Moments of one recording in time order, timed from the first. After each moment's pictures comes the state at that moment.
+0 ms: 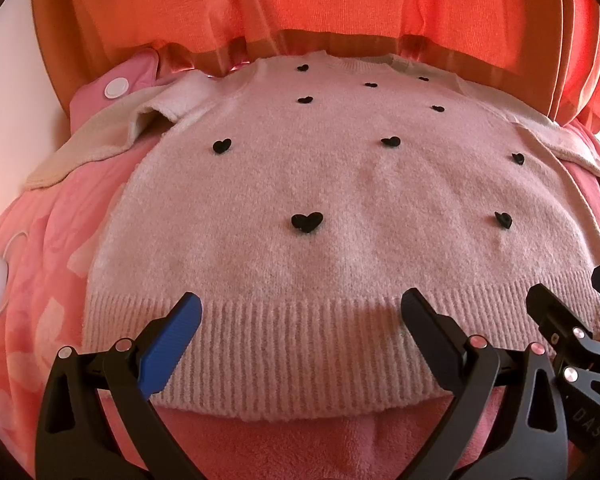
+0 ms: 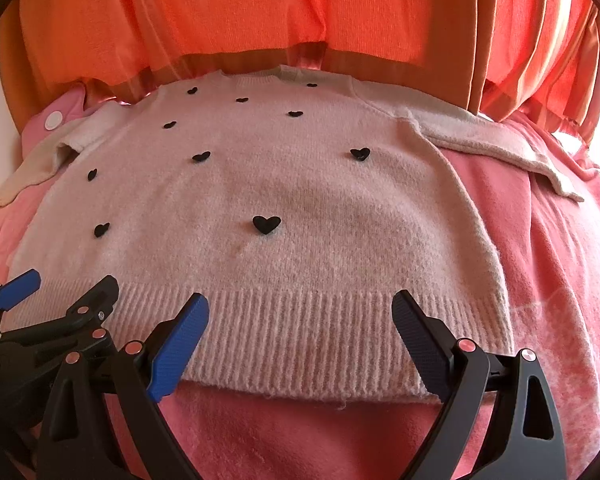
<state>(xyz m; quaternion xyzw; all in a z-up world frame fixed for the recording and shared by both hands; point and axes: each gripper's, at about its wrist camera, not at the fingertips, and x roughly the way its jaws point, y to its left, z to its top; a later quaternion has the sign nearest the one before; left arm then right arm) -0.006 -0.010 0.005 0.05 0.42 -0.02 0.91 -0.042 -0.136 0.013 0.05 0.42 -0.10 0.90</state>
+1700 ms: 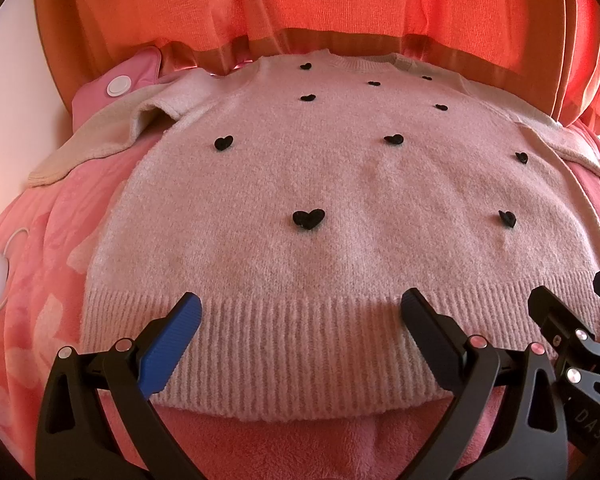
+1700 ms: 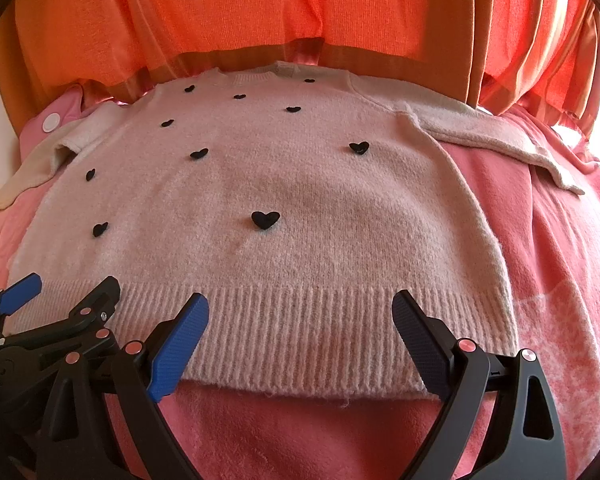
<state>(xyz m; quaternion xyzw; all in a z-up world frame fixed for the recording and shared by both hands) -0.008 -0.010 0.000 0.05 0.41 -0.02 0.91 -0.042 -0.137 0.012 0.06 0.42 -0.10 0.90</state>
